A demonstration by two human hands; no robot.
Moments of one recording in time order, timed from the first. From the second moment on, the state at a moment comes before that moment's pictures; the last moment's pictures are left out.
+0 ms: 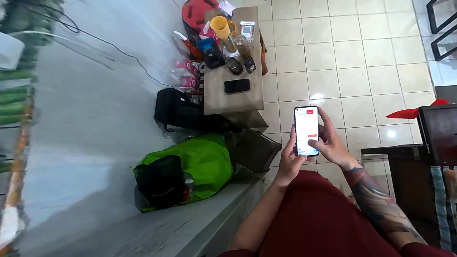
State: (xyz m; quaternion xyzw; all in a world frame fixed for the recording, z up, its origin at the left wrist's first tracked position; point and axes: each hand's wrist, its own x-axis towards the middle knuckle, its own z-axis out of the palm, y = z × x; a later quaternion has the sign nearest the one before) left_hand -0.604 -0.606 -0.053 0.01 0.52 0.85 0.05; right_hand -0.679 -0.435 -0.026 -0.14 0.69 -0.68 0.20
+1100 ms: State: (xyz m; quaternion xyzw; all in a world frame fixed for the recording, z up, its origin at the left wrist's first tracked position) left_hand -0.623 -0.647 -0.062 0.03 0.50 0.86 0.07; right_hand -0.692 -0.476 -0.026 -0.13 0.70 -0.67 0.20
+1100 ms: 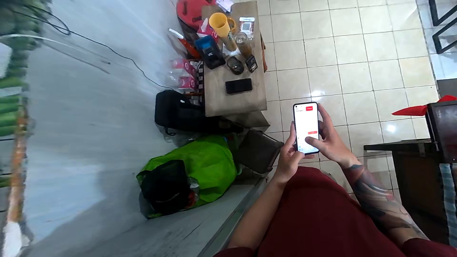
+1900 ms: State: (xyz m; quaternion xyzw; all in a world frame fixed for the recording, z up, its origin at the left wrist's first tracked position) left_hand -0.604 -0.663 -0.066 0.01 0.52 0.85 0.03; right_hand -0.704 -0.493 -0.018 -0.15 0.69 -0.67 0.22
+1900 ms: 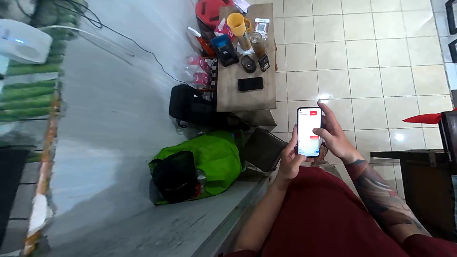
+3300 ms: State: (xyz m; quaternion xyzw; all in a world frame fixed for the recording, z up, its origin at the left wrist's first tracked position) left_hand -0.790 -0.537 -0.063 -0.10 0.54 0.84 -0.04; right_hand -0.930 -0.406 -0.035 -0.19 0.60 -0.71 0.32
